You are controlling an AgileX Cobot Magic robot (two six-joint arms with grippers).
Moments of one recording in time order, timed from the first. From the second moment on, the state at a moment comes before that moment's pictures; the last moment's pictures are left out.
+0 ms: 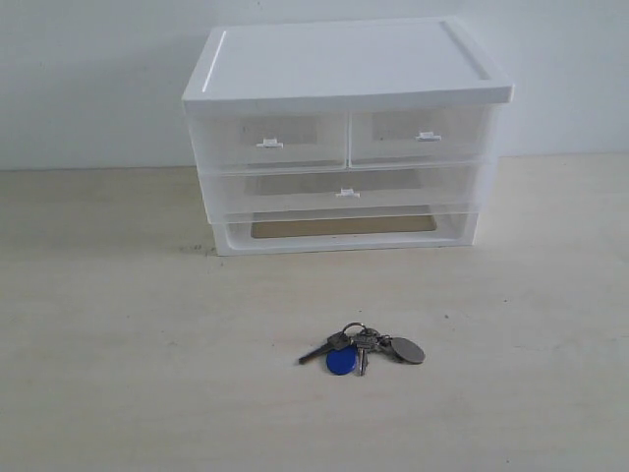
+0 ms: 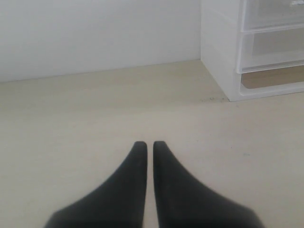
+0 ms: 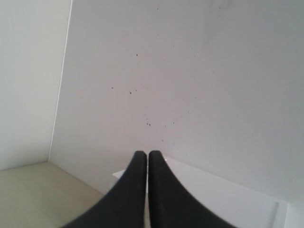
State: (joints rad) left arm -0.02 0.00 0.00 0.06 0.31 0.02; right arm 0.01 0.43 -0.50 -1.31 -0.68 1.28
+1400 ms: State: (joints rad) left arm -0.02 0.00 0.00 0.07 0.31 0.02; right arm 0.01 0.25 -0.50 -0.66 -0.65 1.39
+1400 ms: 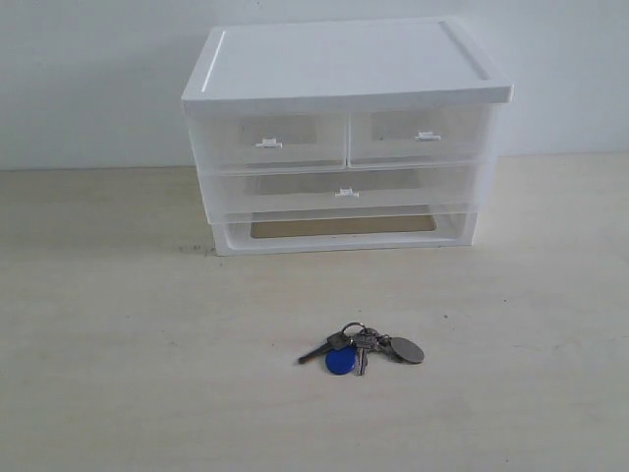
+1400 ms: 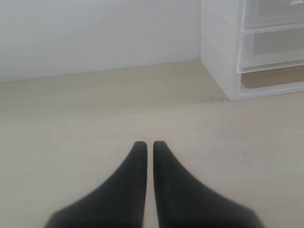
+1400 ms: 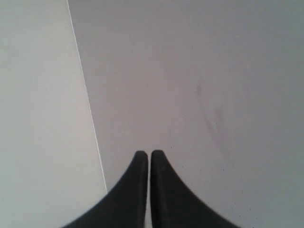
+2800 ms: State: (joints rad) left arm -0.02 0.00 0.00 0.07 0.31 0.02; right arm 0.01 0.12 0.00 -0.09 0.15 -0.13
